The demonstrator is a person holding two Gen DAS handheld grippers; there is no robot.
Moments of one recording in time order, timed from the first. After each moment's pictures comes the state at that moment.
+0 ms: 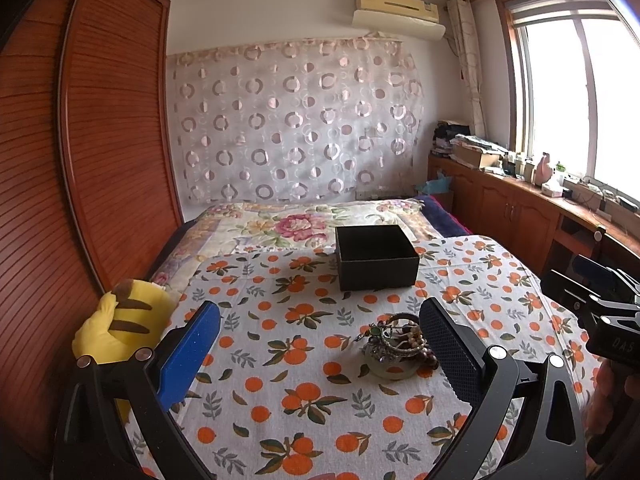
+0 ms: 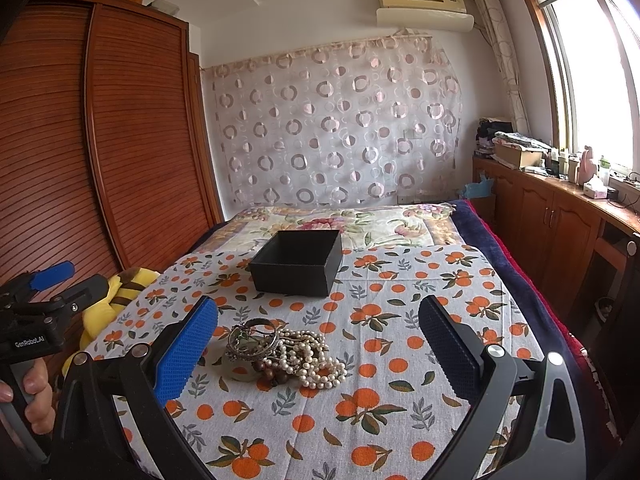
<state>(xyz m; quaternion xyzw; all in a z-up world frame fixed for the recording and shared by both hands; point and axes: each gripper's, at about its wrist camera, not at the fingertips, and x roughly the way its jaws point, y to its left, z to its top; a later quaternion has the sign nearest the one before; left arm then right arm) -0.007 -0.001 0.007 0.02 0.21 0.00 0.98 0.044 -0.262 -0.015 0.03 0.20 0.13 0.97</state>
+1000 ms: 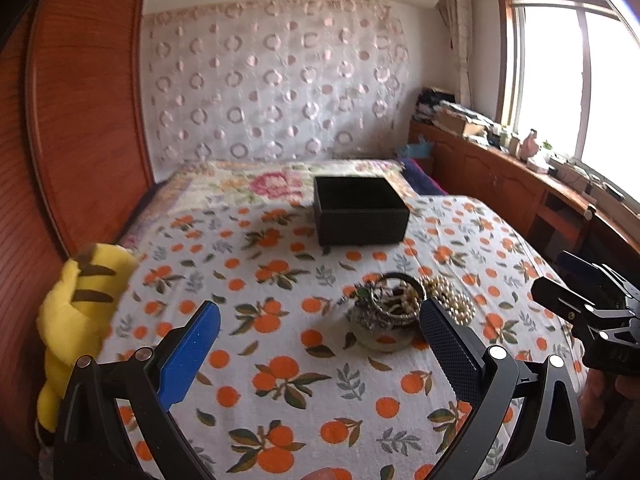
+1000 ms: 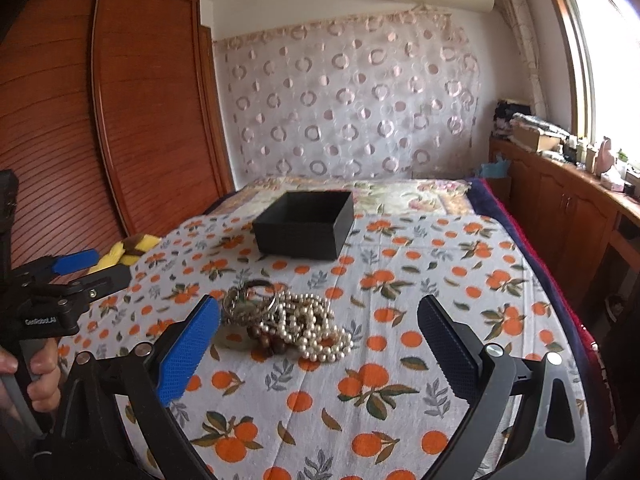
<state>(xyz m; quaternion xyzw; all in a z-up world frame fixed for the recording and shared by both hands) 0.035 0.000 -0.043 0.00 0.29 -0.06 0.95 0.062 -0.261 -0.051 0.02 0.25 0.16 0.95</state>
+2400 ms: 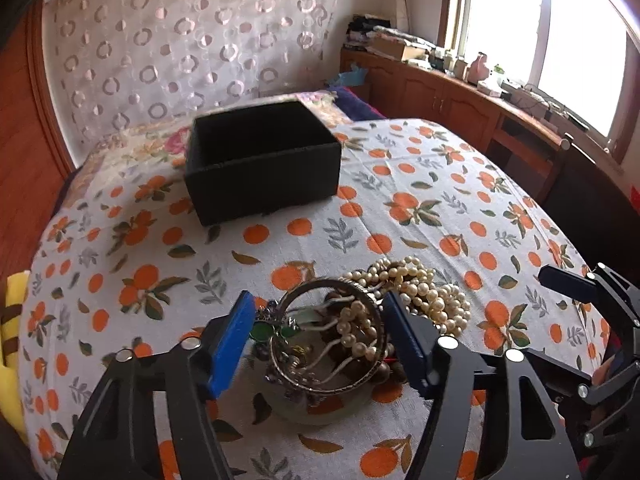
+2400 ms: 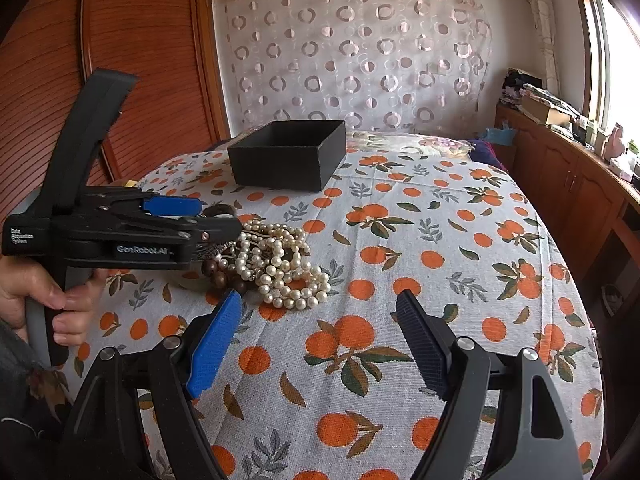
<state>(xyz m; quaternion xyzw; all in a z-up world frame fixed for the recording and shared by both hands) 0.141 -0.070 -0.096 0.06 0.39 -0.18 0.90 0.090 -0.264 -0.105 -0.02 0.33 0.16 0.93</state>
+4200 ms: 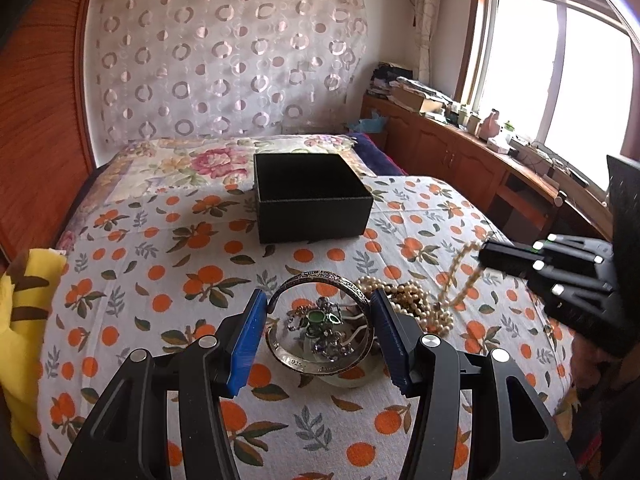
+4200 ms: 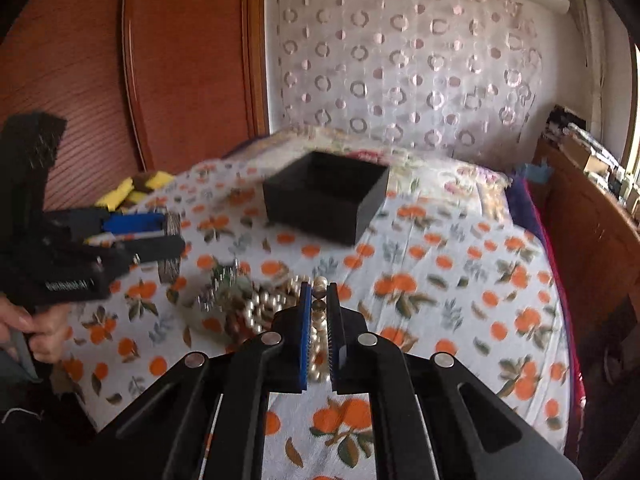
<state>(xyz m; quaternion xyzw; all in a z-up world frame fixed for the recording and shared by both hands) 0.099 -0.019 -0.059 -0.01 0.33 -0.15 0.93 0.128 -0.245 -0.041 -0.08 0.31 0.23 0.92</state>
